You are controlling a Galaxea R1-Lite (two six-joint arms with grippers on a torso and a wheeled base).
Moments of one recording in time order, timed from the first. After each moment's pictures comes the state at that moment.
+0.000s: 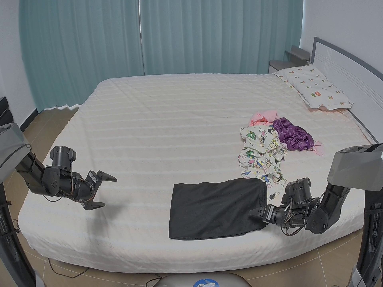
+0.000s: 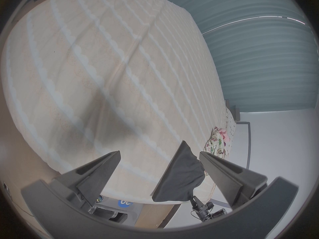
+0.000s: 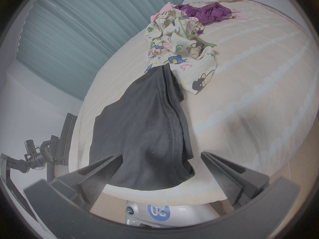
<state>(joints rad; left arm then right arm) 0.09 2.10 -0.87 -0.38 -0.50 -0.91 0.31 2.31 -0.60 -0.92 0.14 0.64</state>
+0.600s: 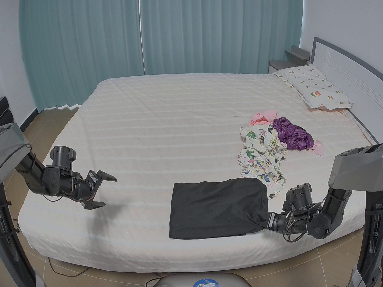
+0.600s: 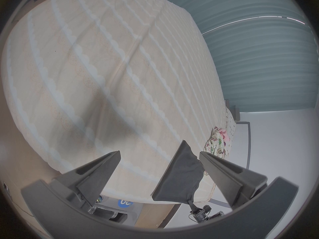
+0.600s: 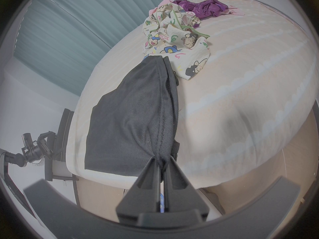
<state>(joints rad) 0.09 2.10 -0.87 -0.38 -0.50 -0.91 0.32 2.28 -0.51 -0.93 0.13 0.63</state>
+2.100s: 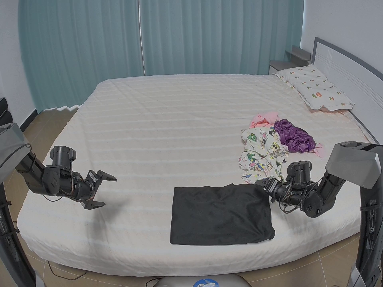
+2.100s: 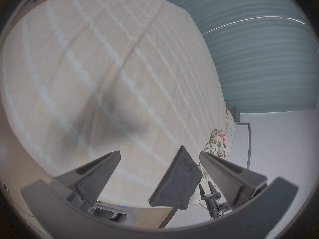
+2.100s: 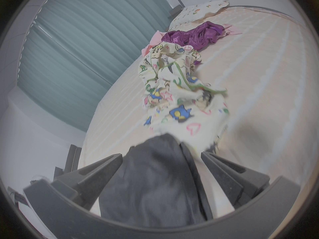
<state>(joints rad) 0.09 2.10 -0.87 -0.38 -0.49 -0.92 0.21 2.39 -0.87 -0.92 0.06 0.77</state>
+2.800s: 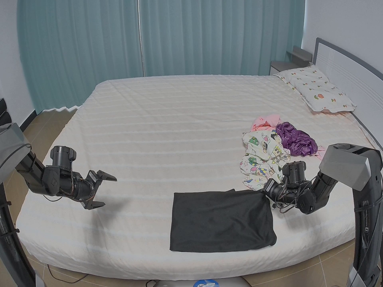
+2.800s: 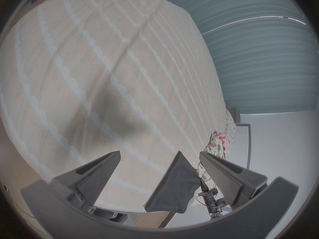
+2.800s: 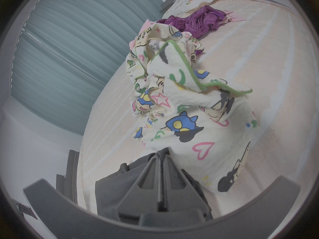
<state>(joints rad) 0.09 2.10 -0.87 -0.38 -0.49 -0.92 0.20 2.46 -0.96 -0.87 0.08 0.82</state>
